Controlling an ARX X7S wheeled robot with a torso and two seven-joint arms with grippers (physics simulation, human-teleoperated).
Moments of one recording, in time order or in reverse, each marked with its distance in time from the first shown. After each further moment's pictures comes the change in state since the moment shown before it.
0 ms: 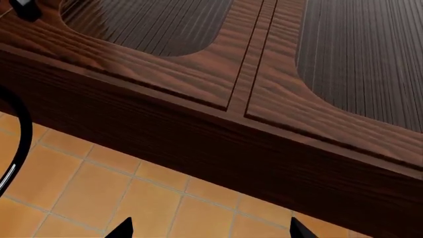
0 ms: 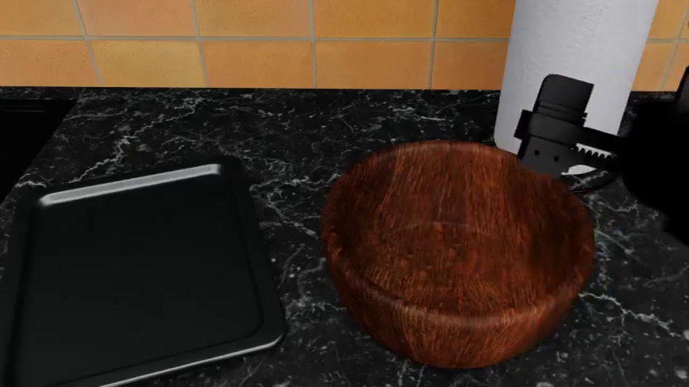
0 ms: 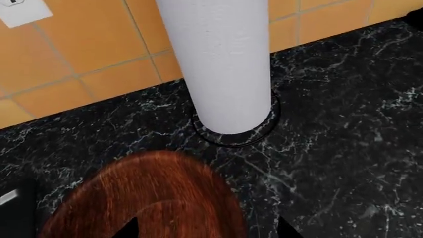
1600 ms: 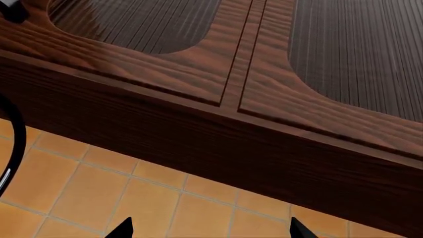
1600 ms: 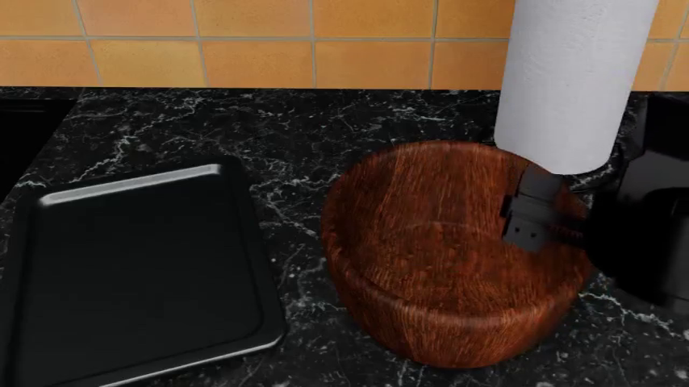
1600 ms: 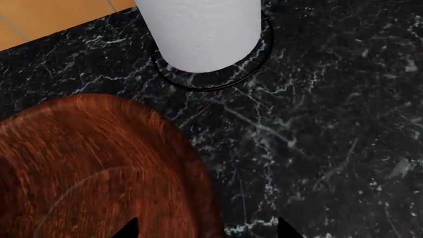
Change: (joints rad) left arm 0.001 -0.037 0.042 -0.009 0.031 0.016 -0.033; right arm -0.111 -0.029 -0.150 0.198 -0.292 -0.106 -0.334
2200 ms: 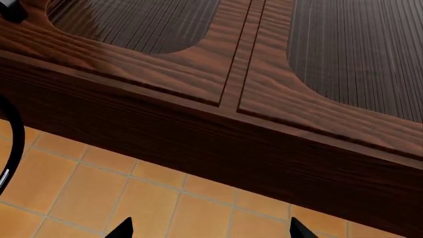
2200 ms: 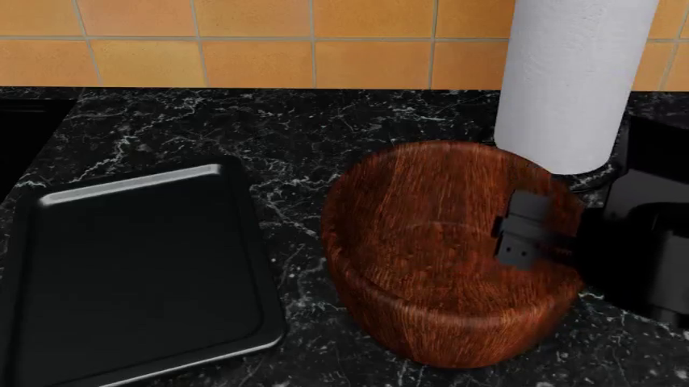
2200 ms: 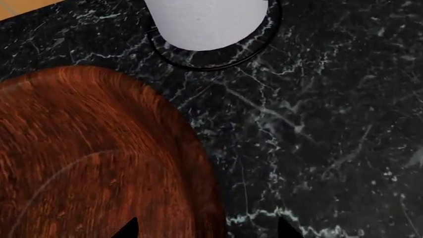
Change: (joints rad) left arm 0.001 -0.012 0.009 -0.003 -0.005 0.010 -0.007; right arm -0.014 -0.009 -0.039 0.032 -0.027 0.000 -0.048
